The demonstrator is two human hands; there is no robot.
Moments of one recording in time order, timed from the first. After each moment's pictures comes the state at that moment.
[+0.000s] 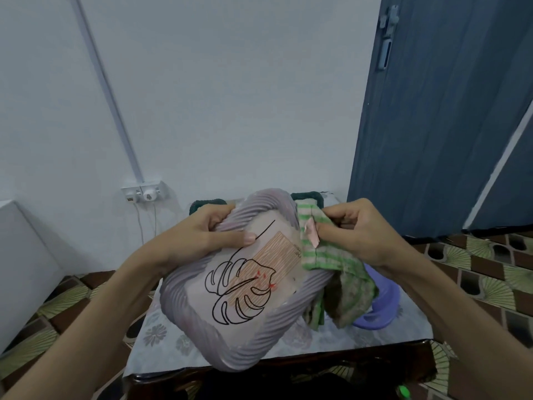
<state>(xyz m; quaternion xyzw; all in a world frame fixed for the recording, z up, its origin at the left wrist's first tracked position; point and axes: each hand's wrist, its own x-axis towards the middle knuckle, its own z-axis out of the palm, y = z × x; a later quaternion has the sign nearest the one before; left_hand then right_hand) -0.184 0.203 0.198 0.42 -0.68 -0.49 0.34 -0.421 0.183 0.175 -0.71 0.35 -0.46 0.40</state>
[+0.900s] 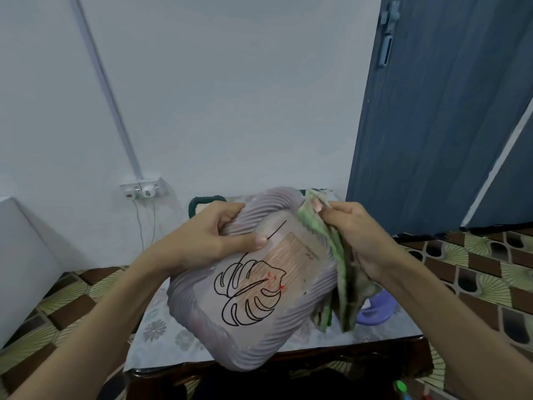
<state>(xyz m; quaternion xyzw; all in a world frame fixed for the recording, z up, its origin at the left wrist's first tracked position) -0.191 0.205 0.191 0.41 -0.74 -0.41 0.34 -0.414 0.180 0.166 -0.57 0.39 -0.47 0.54</state>
